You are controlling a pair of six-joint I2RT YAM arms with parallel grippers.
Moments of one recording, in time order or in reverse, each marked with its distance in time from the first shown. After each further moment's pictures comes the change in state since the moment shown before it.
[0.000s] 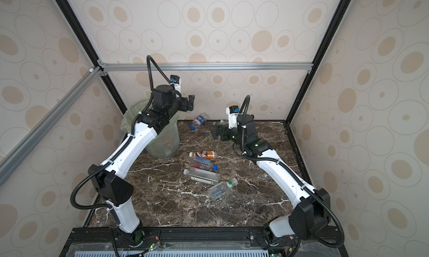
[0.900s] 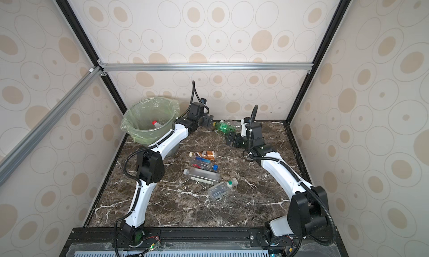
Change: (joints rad) left arm -0.053 0.533 0.236 -0.037 -0.082 -0.010; right arm -0.153 0.004 -0.161 -0.050 0.021 0.082
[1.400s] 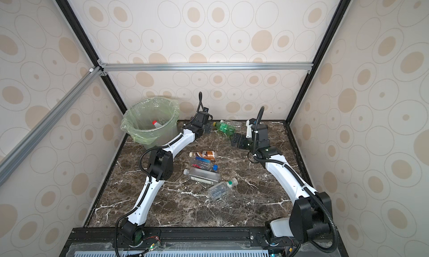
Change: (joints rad) left arm 0.018 0.220 0.143 0.035 -0.188 0.075; right arm -0.045 -0.029 -0.033 -0.008 -0.022 -0.018
